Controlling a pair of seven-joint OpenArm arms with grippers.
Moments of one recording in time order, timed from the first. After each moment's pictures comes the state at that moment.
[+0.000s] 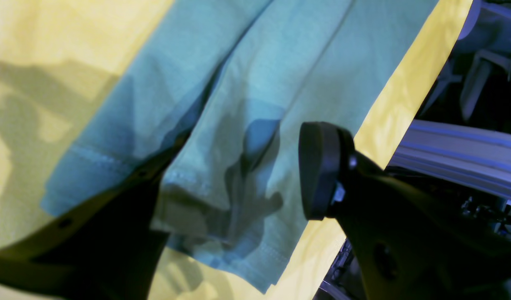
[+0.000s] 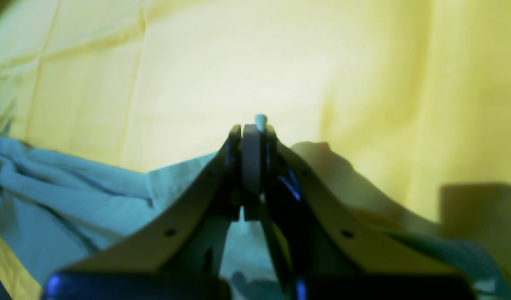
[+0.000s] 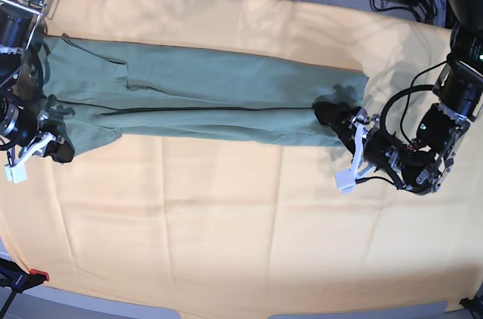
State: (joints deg) left arm -40.8 -38.6 48.9 60.3 -88.8 -40.2 78.4; right arm 12.5 29.5 22.5 66.3 53.2 41.6 -60.8
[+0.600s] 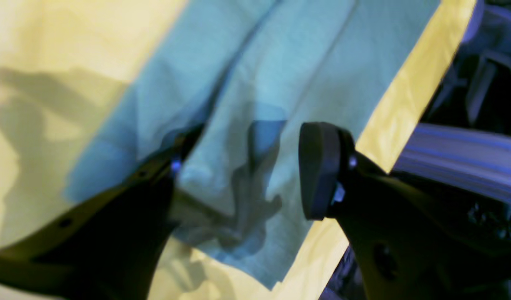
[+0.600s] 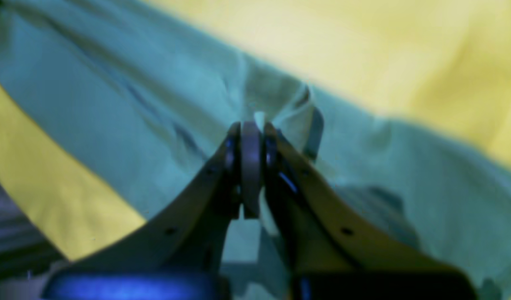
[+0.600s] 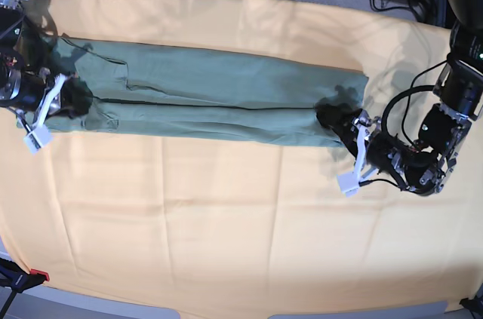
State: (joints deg) left arm -40.3 -38.6 44.1 60.3 -87.7 -40.6 78.7; right arm -6.1 31.6 22.3 95.2 57.8 41.6 -73.2
